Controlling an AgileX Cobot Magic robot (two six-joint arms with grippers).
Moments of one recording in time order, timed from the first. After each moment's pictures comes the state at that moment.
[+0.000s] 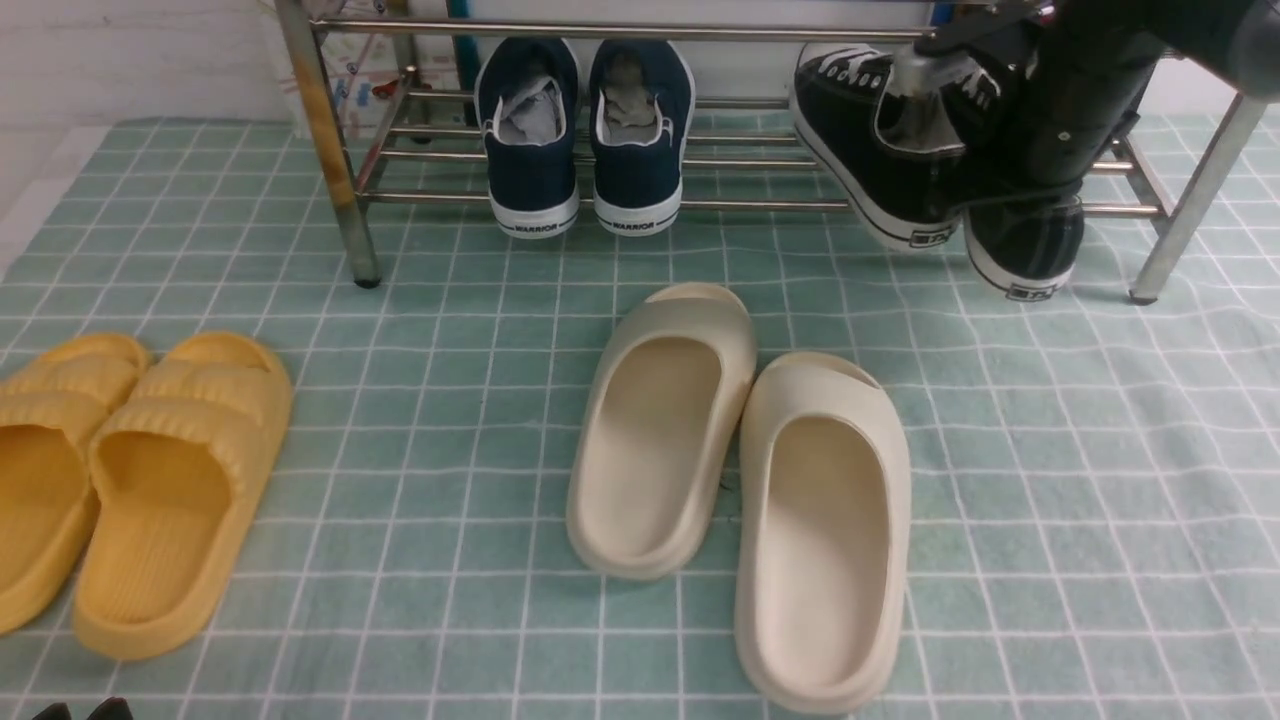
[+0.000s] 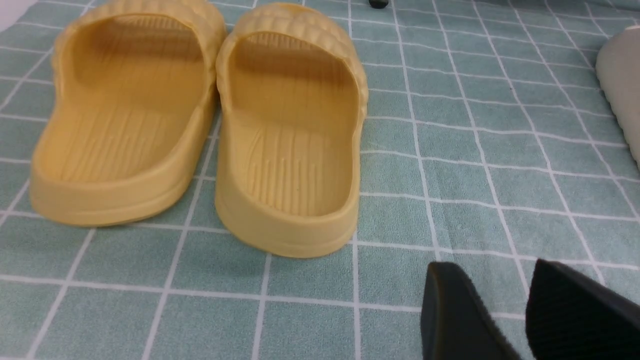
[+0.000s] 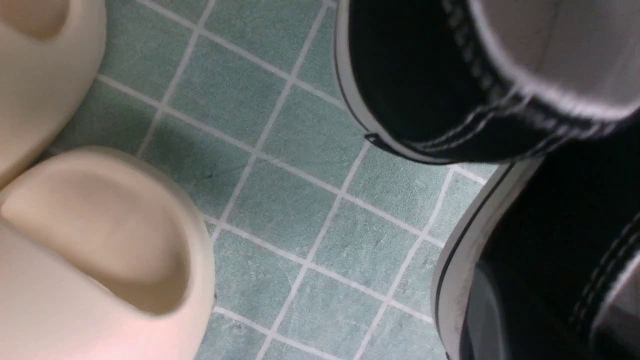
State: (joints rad) right arm 0.21 2.15 -2.08 -0.02 1.18 -0.23; left arm -0.04 -0.01 0.03 0.01 0.38 -0.16
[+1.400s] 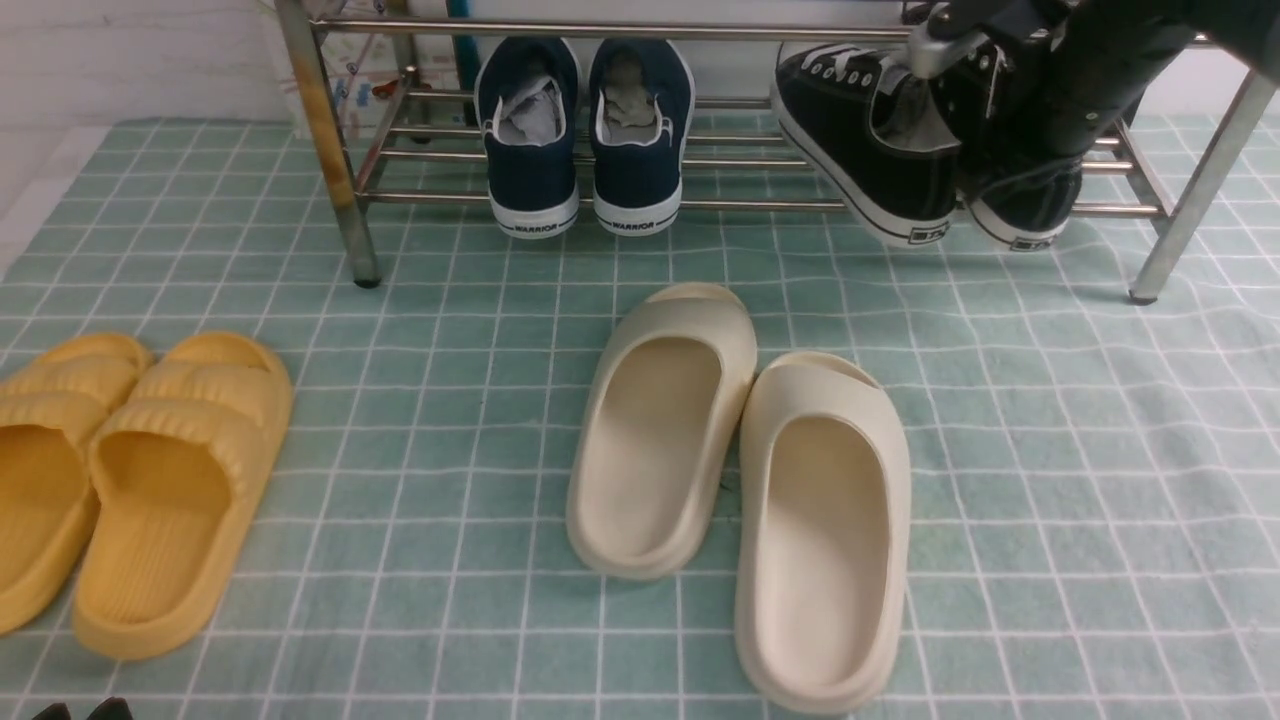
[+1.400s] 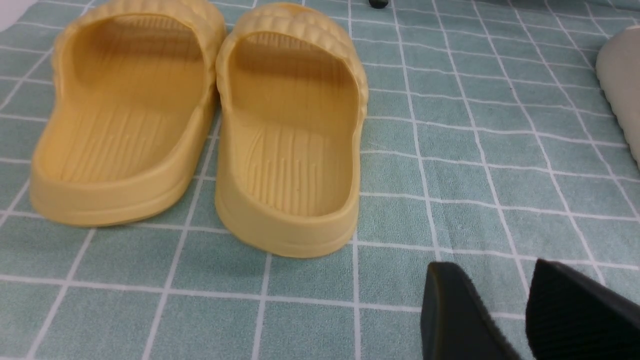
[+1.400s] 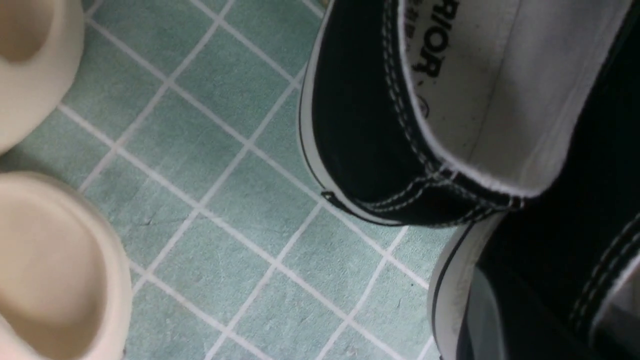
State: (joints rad) right arm 0.16 2.16 -2.08 0.05 1.01 -0.49; left arm -0.04 -0.01 0.03 0.01 0.38 -0.16
